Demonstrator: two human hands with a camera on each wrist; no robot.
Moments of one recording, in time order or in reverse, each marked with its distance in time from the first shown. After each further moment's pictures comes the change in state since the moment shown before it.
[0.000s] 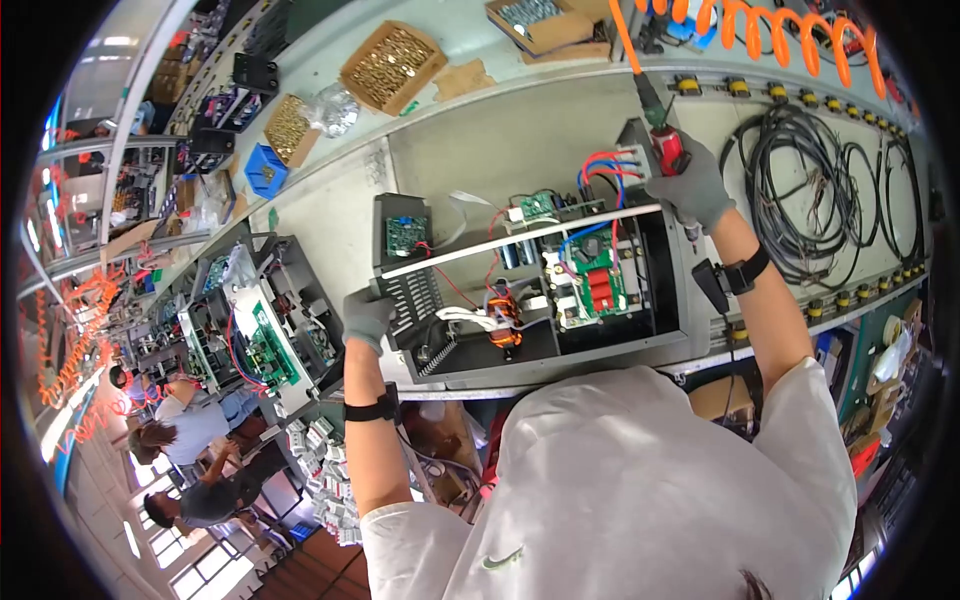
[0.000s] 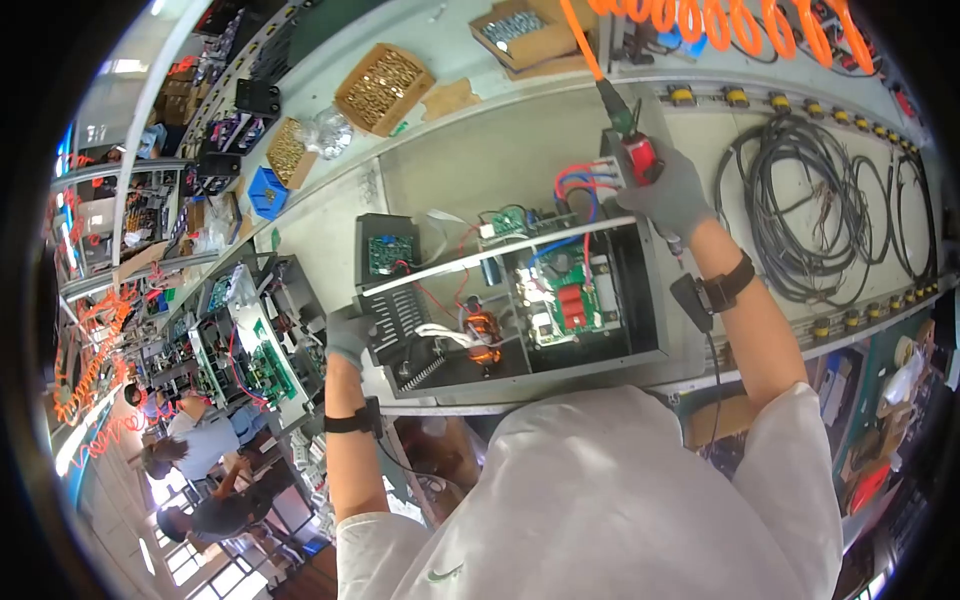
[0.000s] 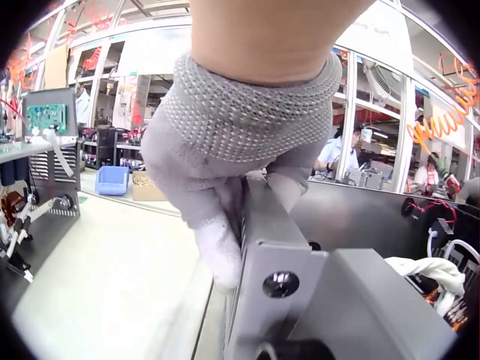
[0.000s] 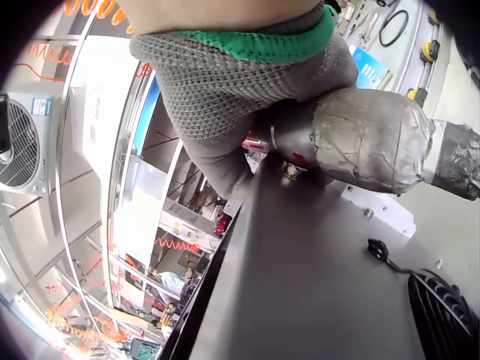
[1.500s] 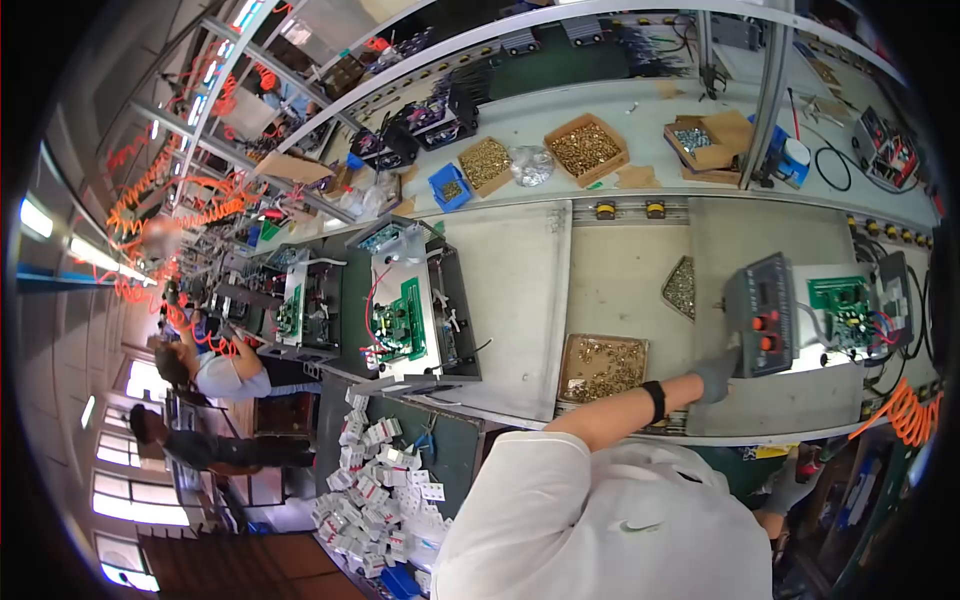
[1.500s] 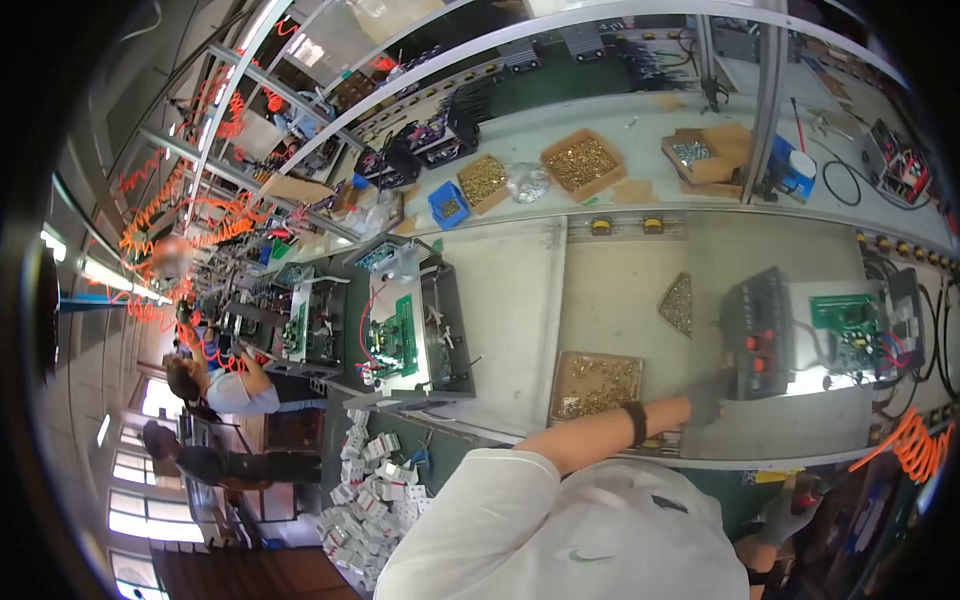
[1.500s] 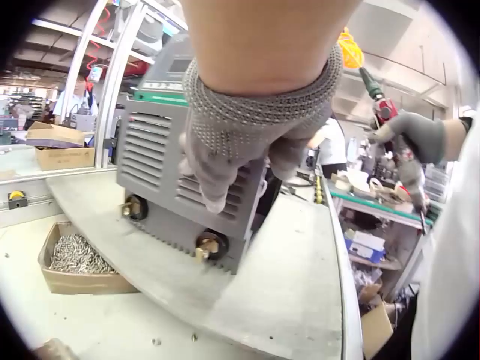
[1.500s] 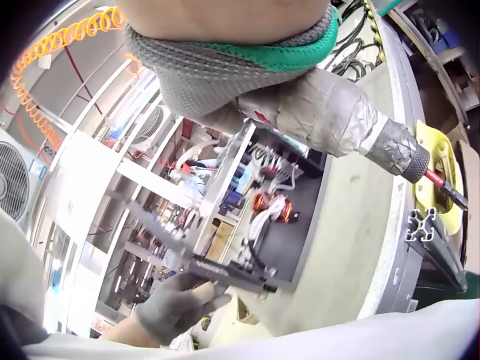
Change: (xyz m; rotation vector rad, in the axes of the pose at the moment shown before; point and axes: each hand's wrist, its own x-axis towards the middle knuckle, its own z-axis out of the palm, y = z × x) left_hand -0.126 0.072 0.275 0.060 -0.660 1.047; right_hand -0.354 0.176 0.027 0.302 0.940 -0.015
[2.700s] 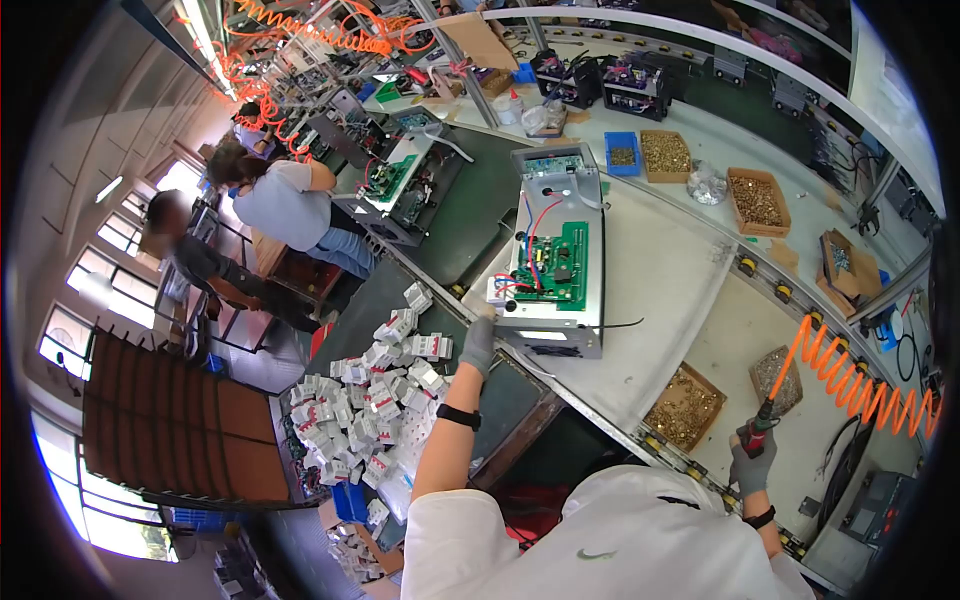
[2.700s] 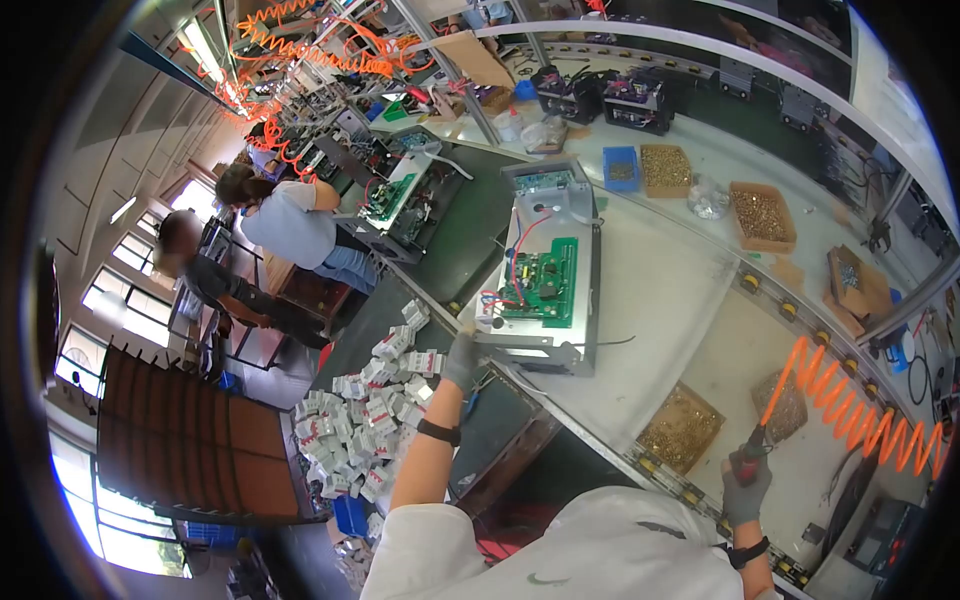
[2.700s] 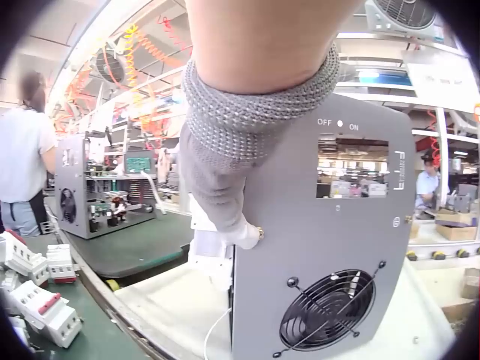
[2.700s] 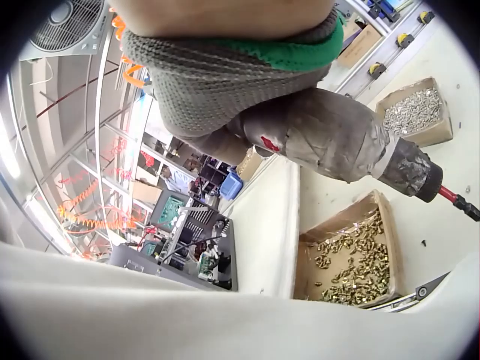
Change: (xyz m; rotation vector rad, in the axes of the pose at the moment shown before) left_hand -0.529 -0.157 -0.224 -0.935 1.600 -0.511; right_hand -0.085 -0.117 0.262 0.045 -1.161 -0.090
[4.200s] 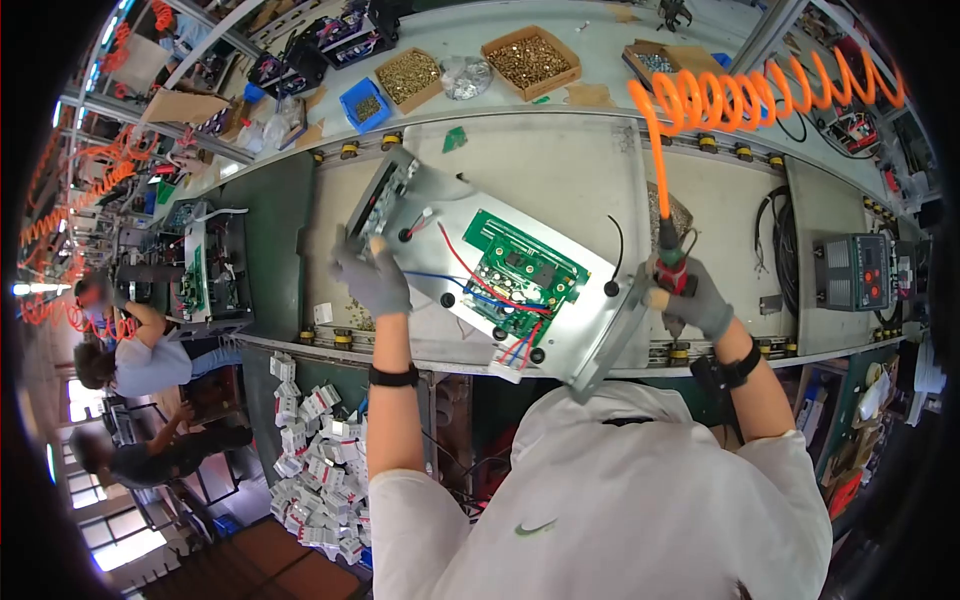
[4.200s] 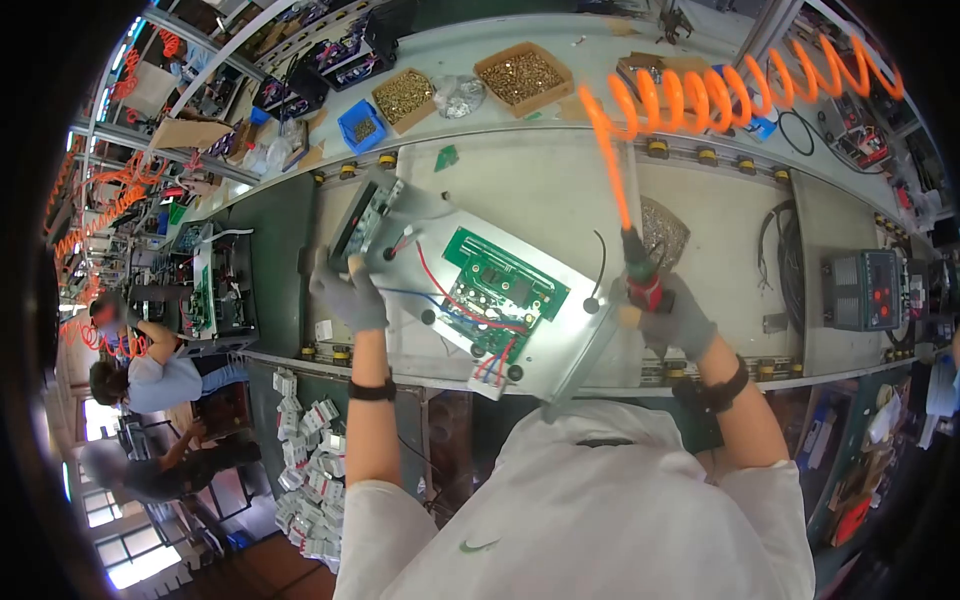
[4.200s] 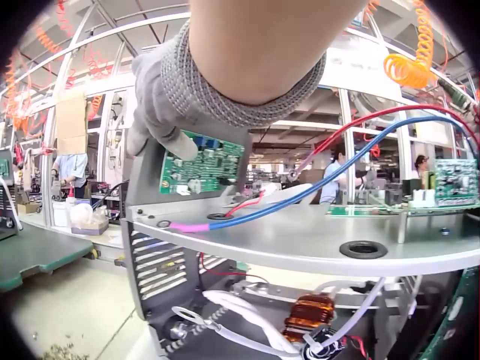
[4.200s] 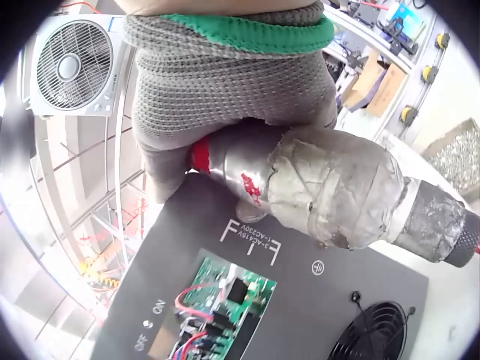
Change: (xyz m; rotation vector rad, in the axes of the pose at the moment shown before) left_hand -0.023 0.044 0.243 0.940 0.182 0.808; right_hand 0.044 -0.110 -0.034 0.128 -0.294 0.329
